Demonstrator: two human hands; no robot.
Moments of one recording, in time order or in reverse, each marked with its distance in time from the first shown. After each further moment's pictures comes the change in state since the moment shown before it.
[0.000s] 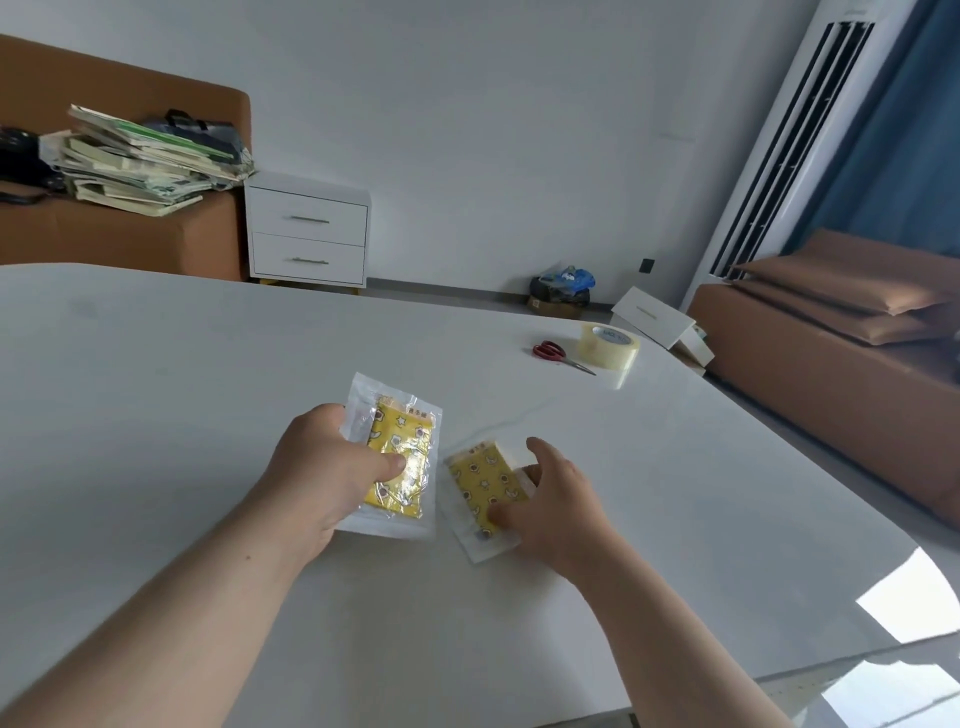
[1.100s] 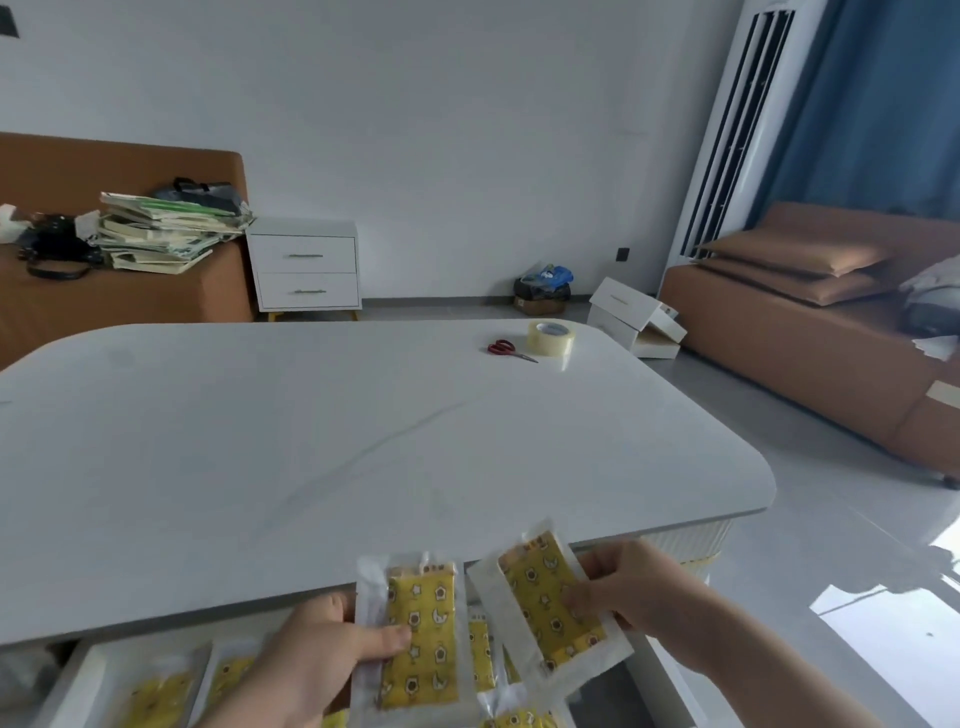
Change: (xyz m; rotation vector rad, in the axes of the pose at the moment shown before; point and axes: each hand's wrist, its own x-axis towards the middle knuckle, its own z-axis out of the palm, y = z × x) left_hand -0.231 -0.002 -0.014 -0.171 -0.426 -0.417; right_hand -0.188 0.090 -0.127 0.298 -0.354 0.207
